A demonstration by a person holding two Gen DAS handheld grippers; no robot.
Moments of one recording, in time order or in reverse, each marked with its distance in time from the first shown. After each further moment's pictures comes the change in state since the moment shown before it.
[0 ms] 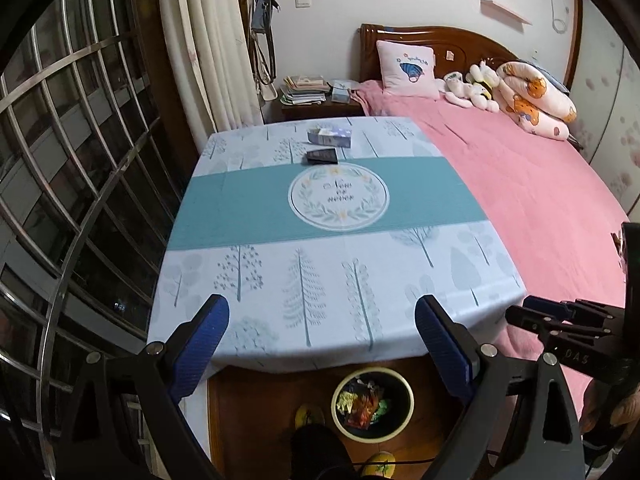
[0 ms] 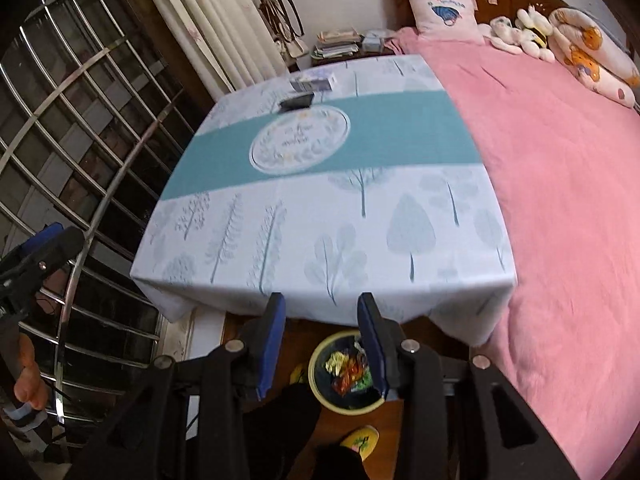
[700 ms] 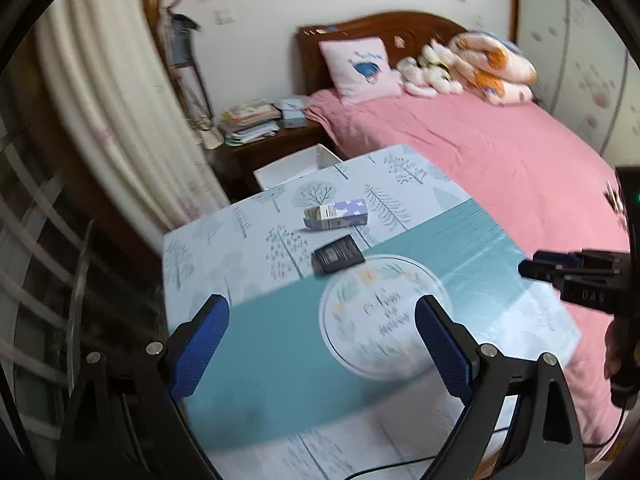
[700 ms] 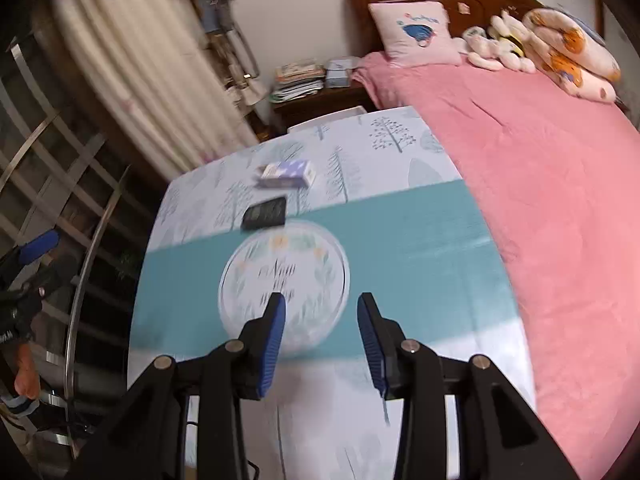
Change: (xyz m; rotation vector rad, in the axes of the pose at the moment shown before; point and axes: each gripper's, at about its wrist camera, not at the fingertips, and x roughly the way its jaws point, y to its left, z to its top) left arm 0.201 0.077 0.256 0.310 0.017 -0.148; right arm 0.118 0.002 0.223 0.192 -0.069 -0.128
